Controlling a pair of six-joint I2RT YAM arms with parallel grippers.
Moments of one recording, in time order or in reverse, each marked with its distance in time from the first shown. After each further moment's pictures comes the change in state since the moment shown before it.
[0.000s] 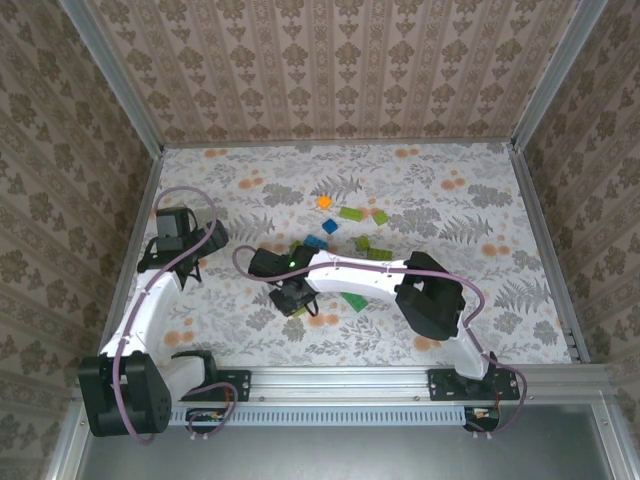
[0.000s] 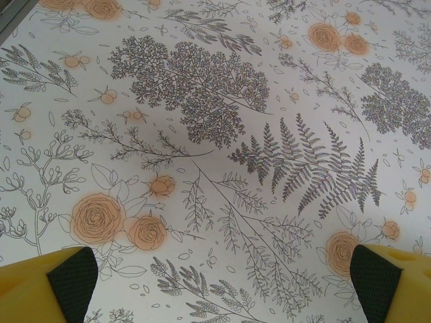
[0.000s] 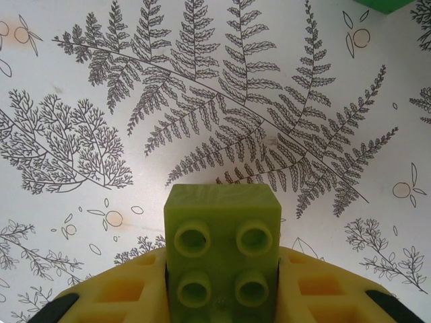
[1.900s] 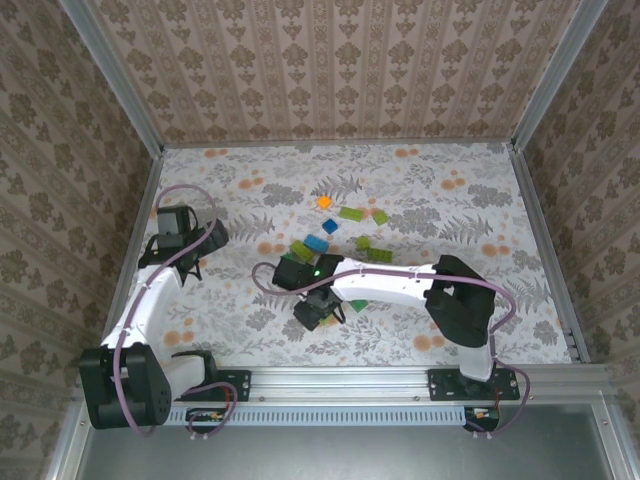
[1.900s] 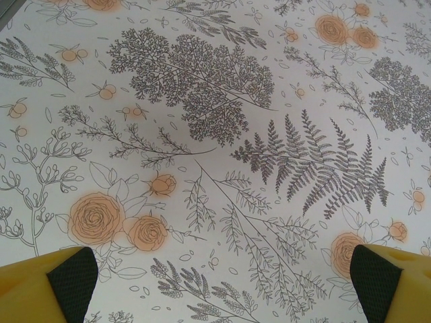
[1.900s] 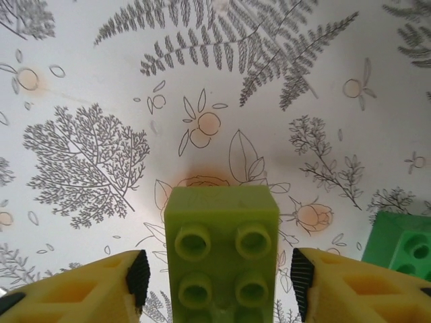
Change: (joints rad) left arm 0.005 0.039 0.013 0.000 0.003 0.000; right arm -0.010 -0.219 -0.283 0.037 0.023 -0.163
